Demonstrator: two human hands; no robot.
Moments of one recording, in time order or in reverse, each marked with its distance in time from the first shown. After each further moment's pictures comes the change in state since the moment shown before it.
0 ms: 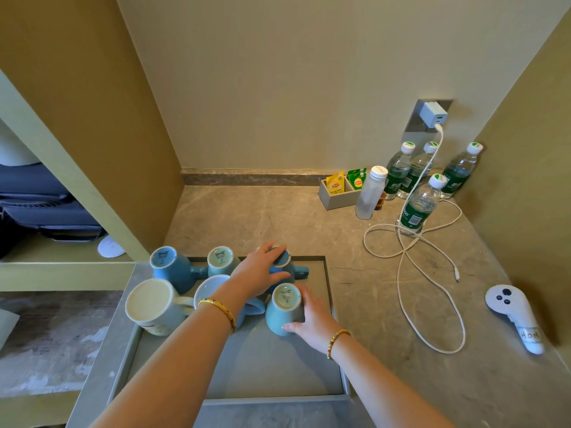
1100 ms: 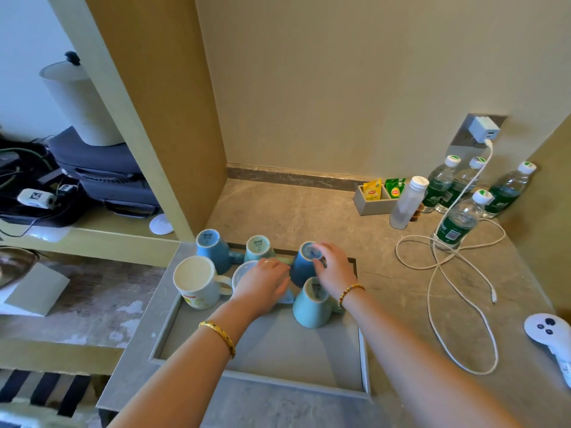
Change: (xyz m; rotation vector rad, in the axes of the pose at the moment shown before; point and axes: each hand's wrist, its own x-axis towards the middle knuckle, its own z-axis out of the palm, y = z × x) left_hand -0.078 -0.011 -0.006 0.260 0.168 -0.060; right_hand 0.044 -0.063 -0.029 -0.147 0.211 -0.174
